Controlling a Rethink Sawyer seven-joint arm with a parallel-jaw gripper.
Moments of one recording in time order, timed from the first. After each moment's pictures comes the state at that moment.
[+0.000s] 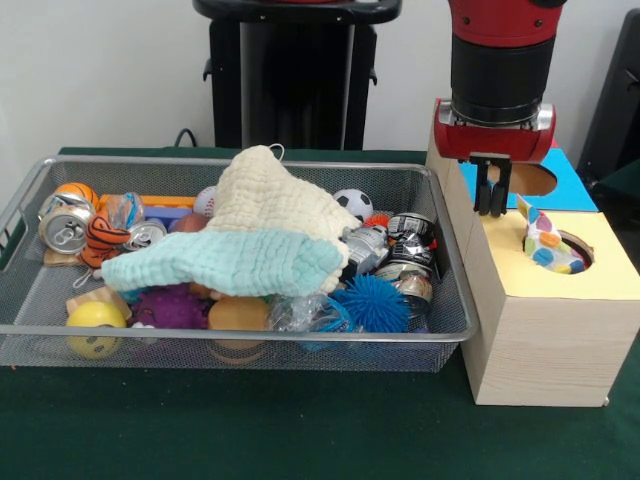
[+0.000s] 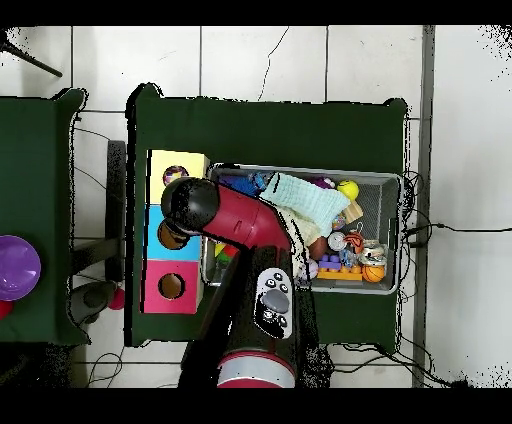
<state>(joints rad) 0.04 -0.55 -0.14 1.59 0.42 0.62 1.67</state>
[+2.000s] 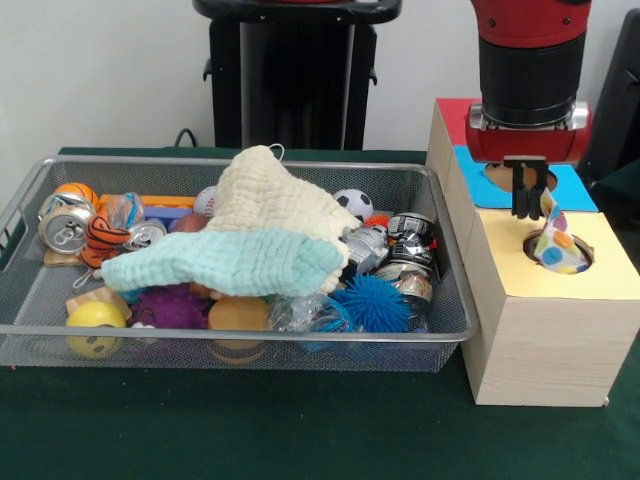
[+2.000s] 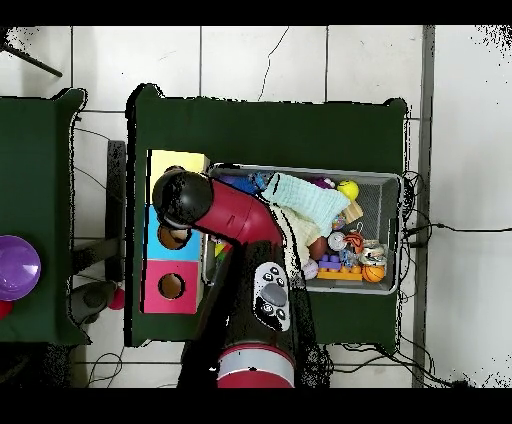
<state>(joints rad) 0.03 -0.56 -0.08 1.58 0.47 0.61 1.67</state>
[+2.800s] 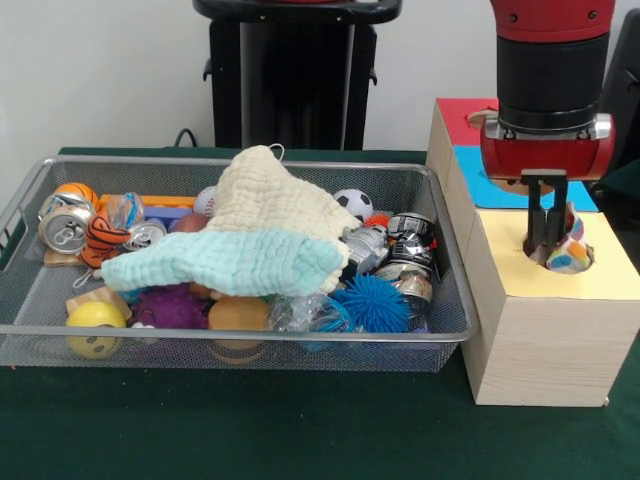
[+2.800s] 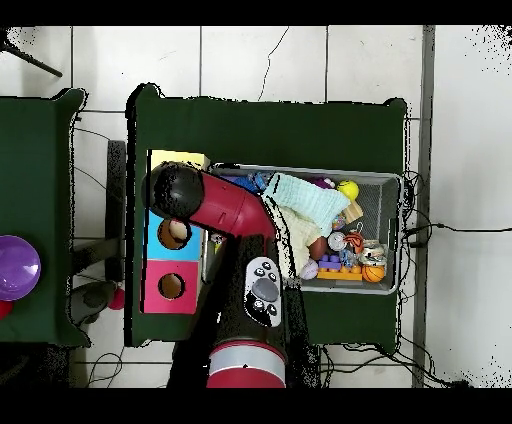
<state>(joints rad) 0.05 -0.55 -0.09 1.54 0.48 0.47 1.67</state>
